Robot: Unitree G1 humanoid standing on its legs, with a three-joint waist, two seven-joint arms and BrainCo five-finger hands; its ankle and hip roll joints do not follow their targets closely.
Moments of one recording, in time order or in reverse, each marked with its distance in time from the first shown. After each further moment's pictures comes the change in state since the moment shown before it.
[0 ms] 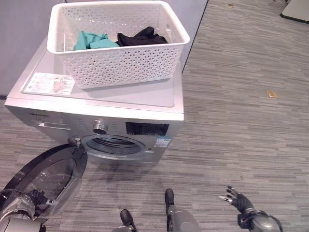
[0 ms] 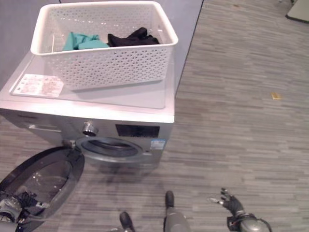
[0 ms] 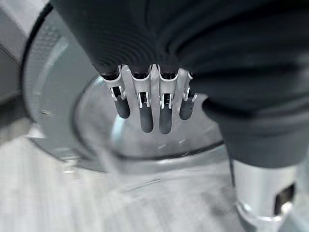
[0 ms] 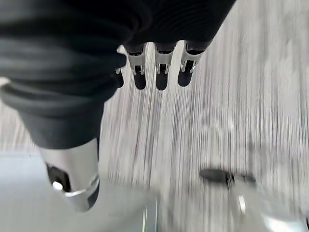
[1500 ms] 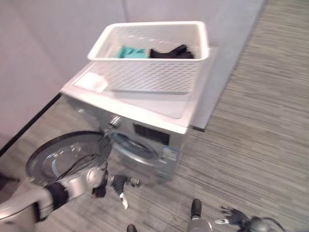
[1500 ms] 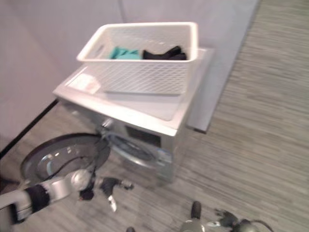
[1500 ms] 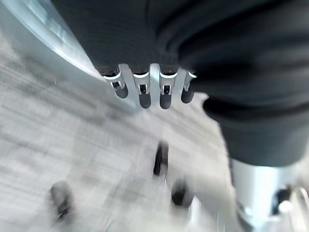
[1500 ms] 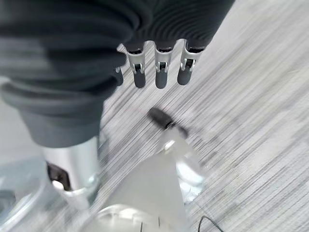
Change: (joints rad) left arm -0.314 -0.250 -0.940 -0.465 -0.442 -0.067 -0.372; right arm -0.094 -0.147 0.502 0.122 0.029 0.017 0.054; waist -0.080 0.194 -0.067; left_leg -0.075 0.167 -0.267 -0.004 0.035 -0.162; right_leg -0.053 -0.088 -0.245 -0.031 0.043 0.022
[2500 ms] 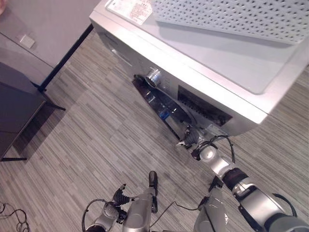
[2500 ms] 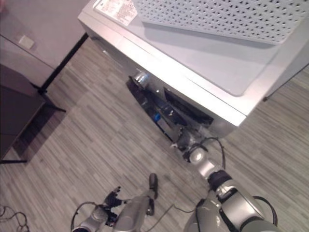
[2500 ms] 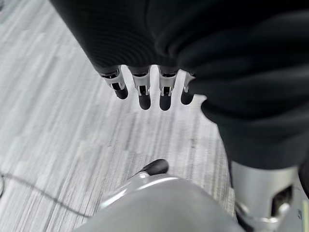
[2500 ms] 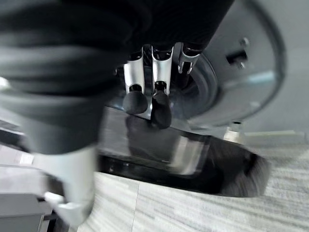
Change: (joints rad) left arm 0.514 -0.330 0.642 0.175 0.200 -0.022 0.609; right arm -0.630 0.295 0.137 -0.083 -0.521 -0.044 -0.403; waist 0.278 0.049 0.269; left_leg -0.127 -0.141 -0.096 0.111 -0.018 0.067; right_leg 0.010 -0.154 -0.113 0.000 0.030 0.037
